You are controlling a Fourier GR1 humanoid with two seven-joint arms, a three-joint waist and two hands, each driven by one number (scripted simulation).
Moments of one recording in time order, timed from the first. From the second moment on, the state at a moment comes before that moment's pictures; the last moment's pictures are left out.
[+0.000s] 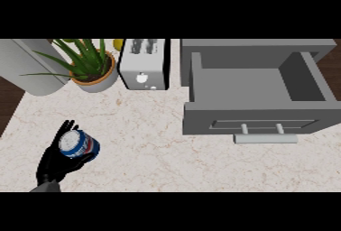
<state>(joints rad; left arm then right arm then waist) -0.16 0.17 0.39 -0.76 0.22 -0.29 -0.38 0.40 -0.02 -0.75 -2.22 -0.52 0.54 0.24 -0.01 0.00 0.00</state>
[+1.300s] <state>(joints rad) -0.27 0.01 0.17 -1.09 0.33 -0.12 -0.23 0.44 0.00 -0.73 -2.26 -0.55 0.52 0.23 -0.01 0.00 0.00</state>
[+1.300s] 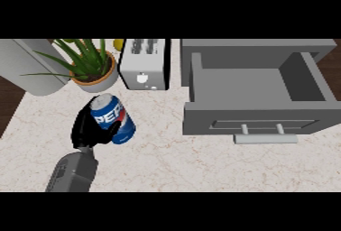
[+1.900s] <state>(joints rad) -0.35 0.00 0.01 -1.37 0.29 0.13 -0.04 0.48 0.00 -0.69 -2.31 -0.55 0.48 0.24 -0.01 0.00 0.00</state>
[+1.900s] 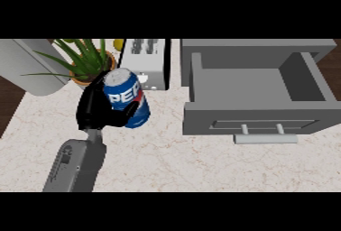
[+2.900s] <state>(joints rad) -0.83 0.00 -0.07 -1.27 0.24 0.43 0.20 0.45 -0.01 -0.68 -2.29 -0.54 0.47 0.24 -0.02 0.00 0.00</state>
